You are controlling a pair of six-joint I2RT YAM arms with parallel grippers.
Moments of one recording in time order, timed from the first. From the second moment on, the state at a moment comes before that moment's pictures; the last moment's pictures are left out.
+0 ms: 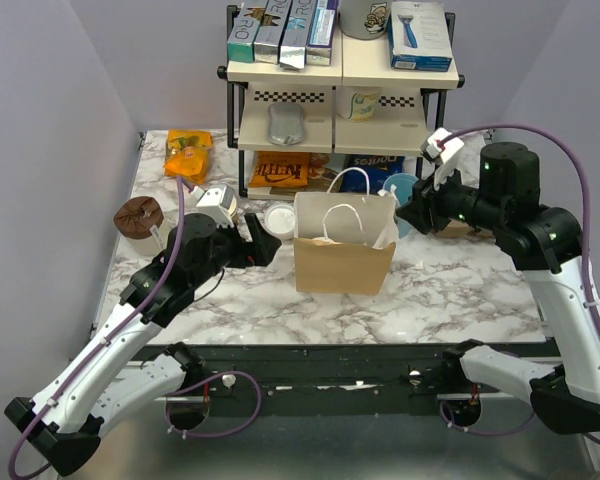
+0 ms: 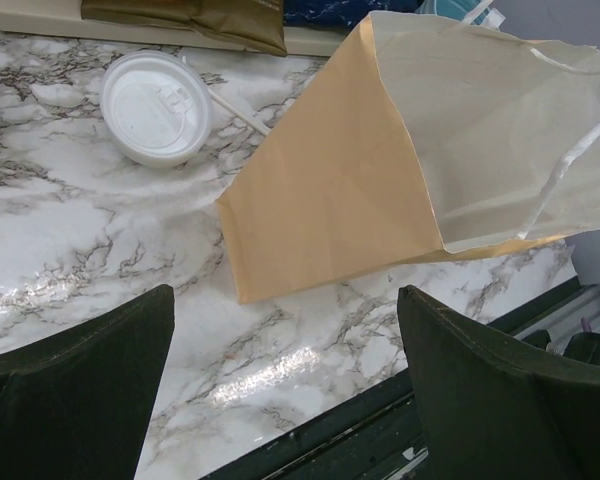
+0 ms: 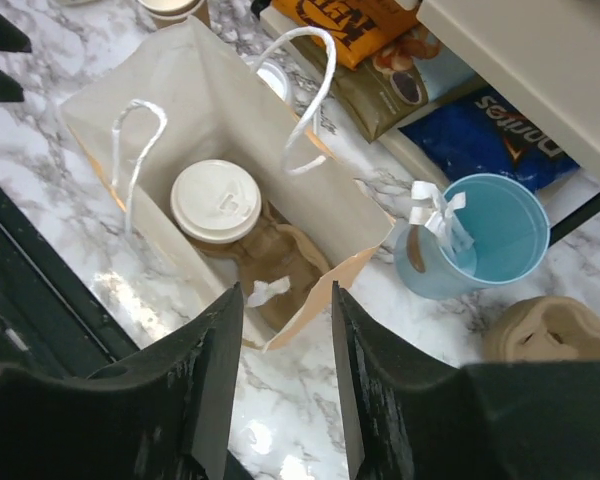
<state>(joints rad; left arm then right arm) -0.64 0.78 0.91 -0.52 -0.05 -0.57 0.40 1.08 1.56 -0.96 -0.34 -0.19</state>
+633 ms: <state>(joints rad) -0.64 0.76 0.91 -0.58 -0.10 -0.60 0.41 0.88 1.32 -0.69 0.17 0.15</state>
